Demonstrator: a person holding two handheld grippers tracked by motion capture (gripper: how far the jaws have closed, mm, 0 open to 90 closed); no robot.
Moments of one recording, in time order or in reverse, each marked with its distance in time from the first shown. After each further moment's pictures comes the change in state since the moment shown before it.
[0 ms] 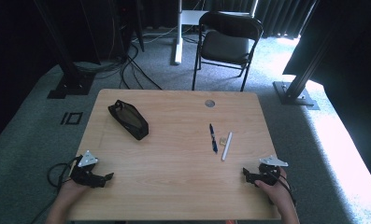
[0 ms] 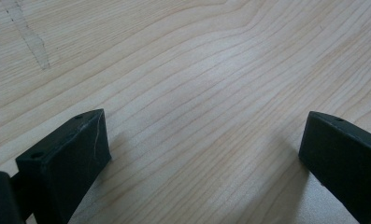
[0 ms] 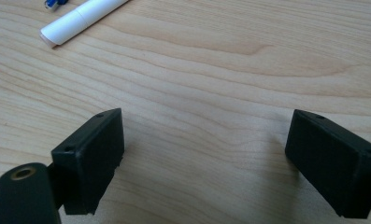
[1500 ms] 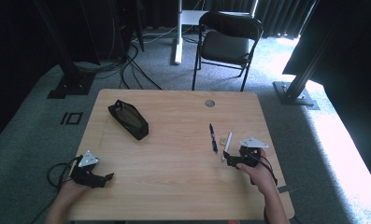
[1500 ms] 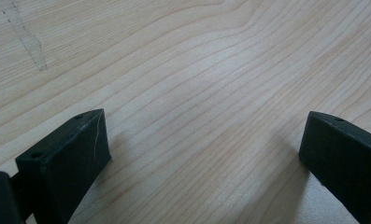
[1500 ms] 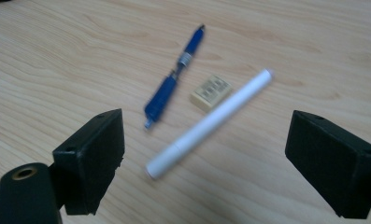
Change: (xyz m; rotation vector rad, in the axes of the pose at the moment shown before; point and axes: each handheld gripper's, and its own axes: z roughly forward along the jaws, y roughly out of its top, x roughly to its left) left arm 0.000 0.000 0.000 -0.001 -0.005 0.003; right arm 0.054 0.078 0.016 -0.111 0.105 -0.098
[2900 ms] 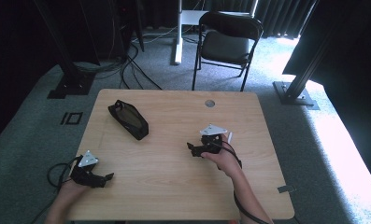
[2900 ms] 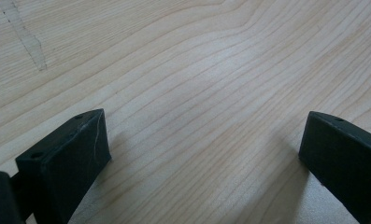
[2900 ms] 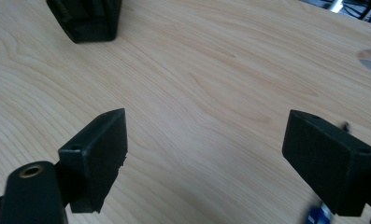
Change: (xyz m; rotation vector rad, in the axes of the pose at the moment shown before) left arm 0.000 0.000 0.000 0.000 0.000 0.000; right arm 0.087 0.063 0.065 -0.030 0.190 -0.147
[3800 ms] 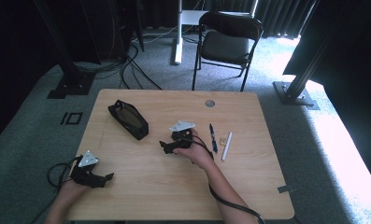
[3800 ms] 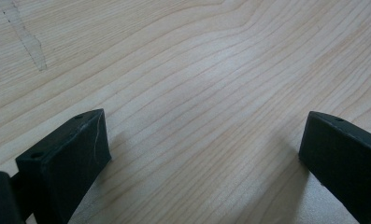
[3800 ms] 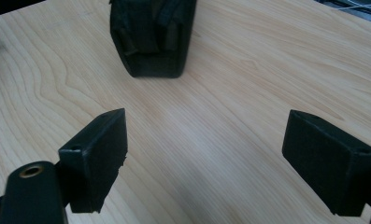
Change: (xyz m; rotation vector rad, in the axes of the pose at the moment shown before) left arm 0.000 0.000 0.000 0.000 0.000 0.000; right arm 0.056 0.037 0.069 -0.003 0.116 -0.077
